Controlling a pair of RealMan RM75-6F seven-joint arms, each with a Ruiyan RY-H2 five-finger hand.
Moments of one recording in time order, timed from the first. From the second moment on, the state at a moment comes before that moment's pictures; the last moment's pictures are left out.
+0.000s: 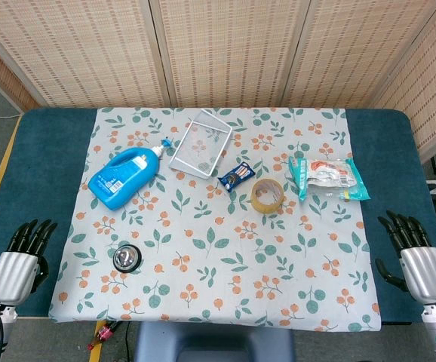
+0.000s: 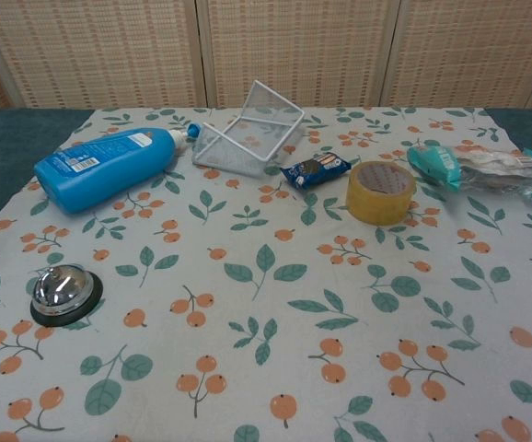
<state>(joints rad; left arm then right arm) -0.16 -1.30 0.01 -1.36 1.61 1.56 0.07 0.08 -1.09 0.02 -1.61 -1.58 1.50 0.02</state>
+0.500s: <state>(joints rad) -0.20 -1.33 0.02 -1.35 1.64 1.50 0.02 0.09 -1.08 0.01 -1.63 -1.59 1.49 0.03</state>
